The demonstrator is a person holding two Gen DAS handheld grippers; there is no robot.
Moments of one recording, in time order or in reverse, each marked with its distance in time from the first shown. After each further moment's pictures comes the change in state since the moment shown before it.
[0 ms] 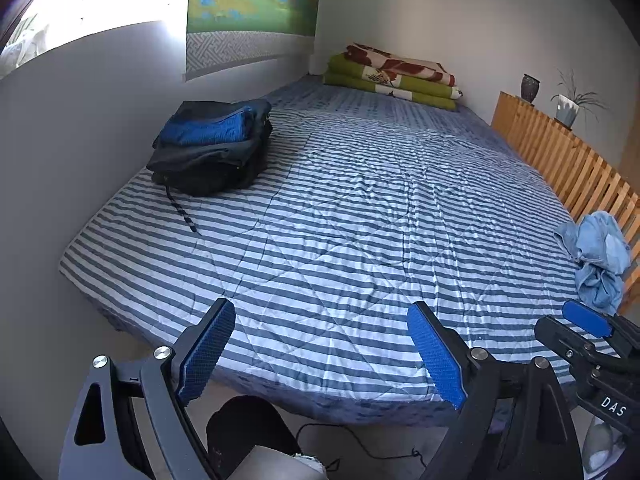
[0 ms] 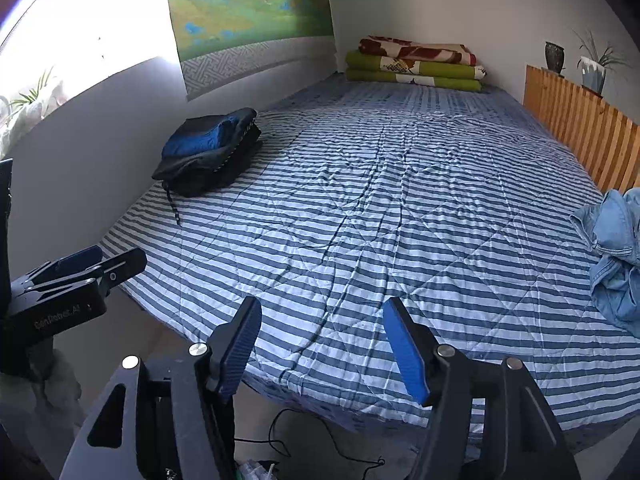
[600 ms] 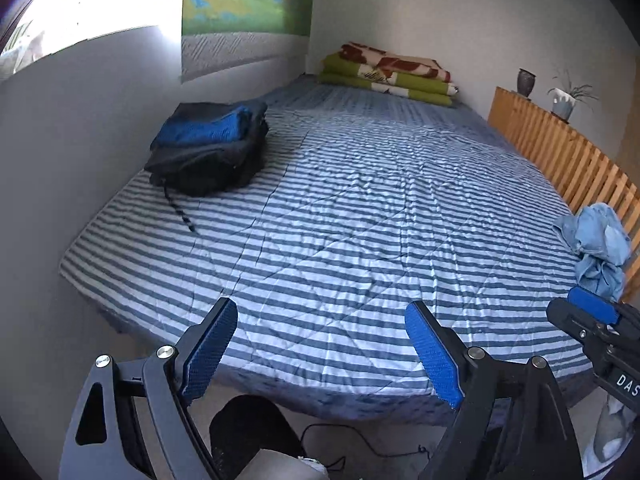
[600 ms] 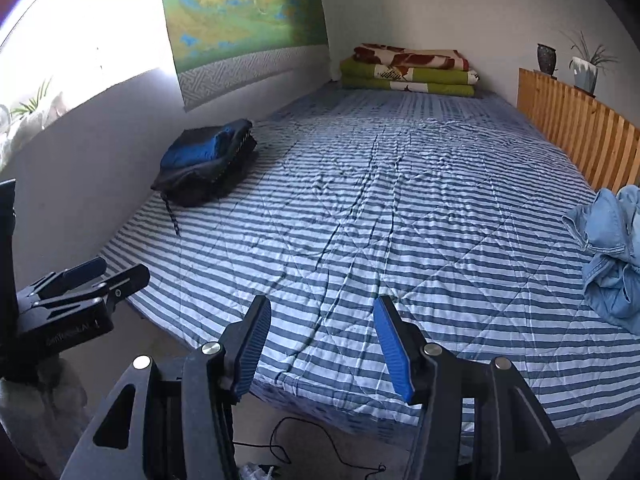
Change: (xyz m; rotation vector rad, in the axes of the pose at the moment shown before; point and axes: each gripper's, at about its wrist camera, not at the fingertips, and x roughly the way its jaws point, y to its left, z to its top) left arm -0.001 -0.001 -0.009 0.017 0.004 0.002; right arm -0.011 -0.006 -0.002 0.018 -0.028 -0.001
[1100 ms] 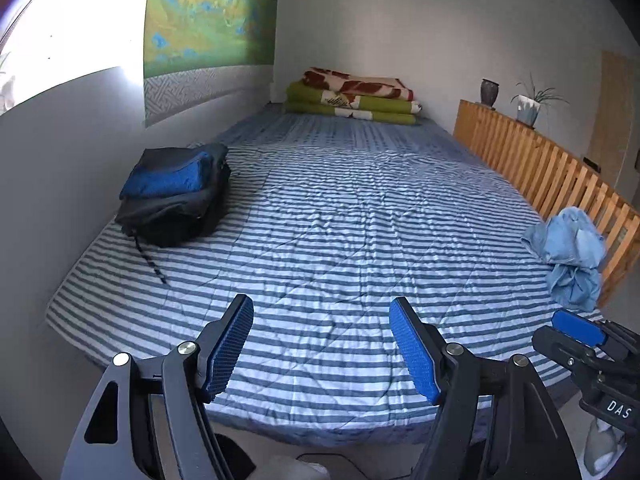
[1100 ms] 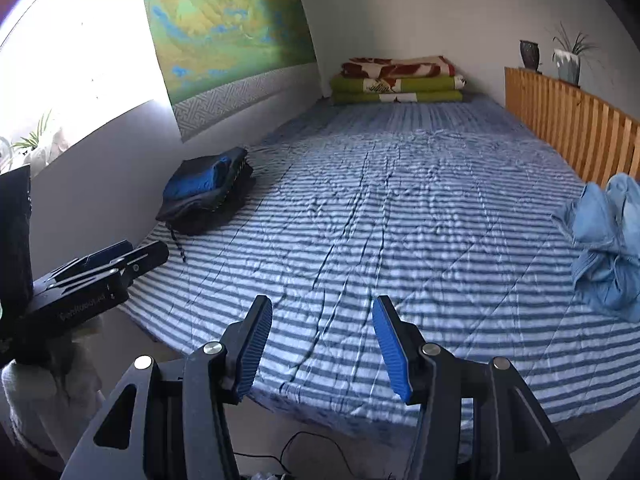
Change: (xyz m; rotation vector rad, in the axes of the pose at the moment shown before) left arm -0.018 -0.037 0.036 0.089 -0.097 -0.078; right arm -0.032 -0.021 0.014 0.073 -0.056 0.028
